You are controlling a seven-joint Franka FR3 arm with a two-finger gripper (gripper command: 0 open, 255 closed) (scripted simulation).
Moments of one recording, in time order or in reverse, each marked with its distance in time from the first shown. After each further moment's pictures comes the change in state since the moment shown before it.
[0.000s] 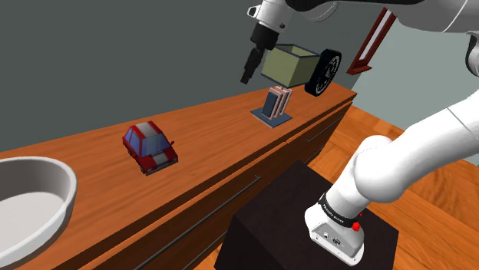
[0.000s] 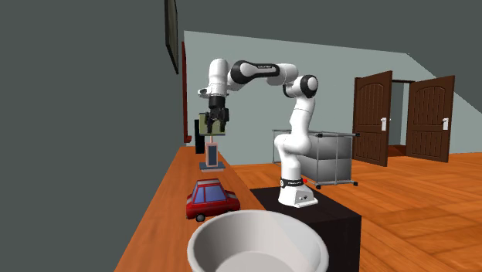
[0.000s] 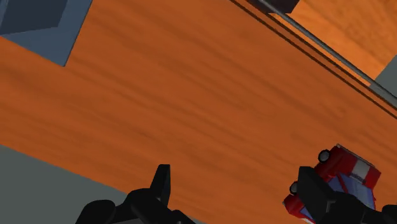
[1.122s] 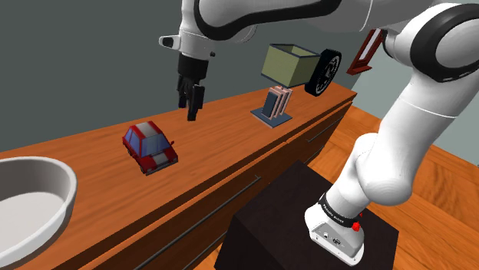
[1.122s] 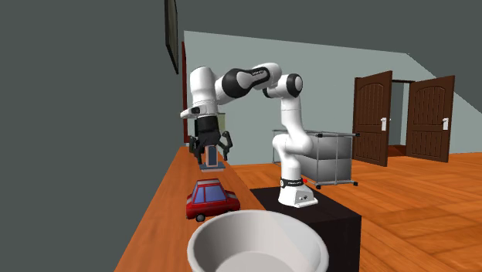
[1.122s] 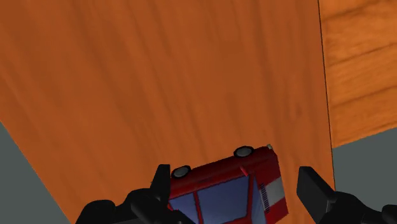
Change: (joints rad) arm 0.197 0.467 0.135 0.285 0.037 0.054 -0.430
